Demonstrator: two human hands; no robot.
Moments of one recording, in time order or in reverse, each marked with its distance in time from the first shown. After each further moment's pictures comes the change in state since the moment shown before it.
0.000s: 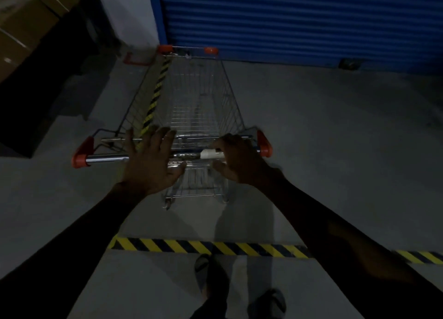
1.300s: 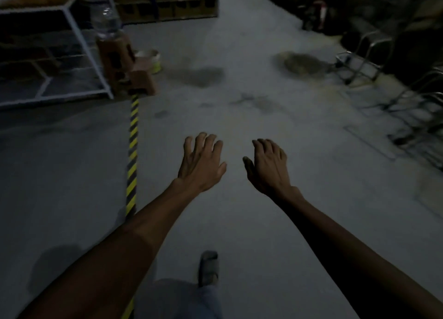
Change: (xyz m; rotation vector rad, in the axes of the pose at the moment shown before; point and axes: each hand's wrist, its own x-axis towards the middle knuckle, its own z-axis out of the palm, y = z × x) left_hand -0.244 1.111 -0.217 -0.520 0.084 1.903; right_hand -1.012 0.136 -0.216 -0.490 0.724 2.131
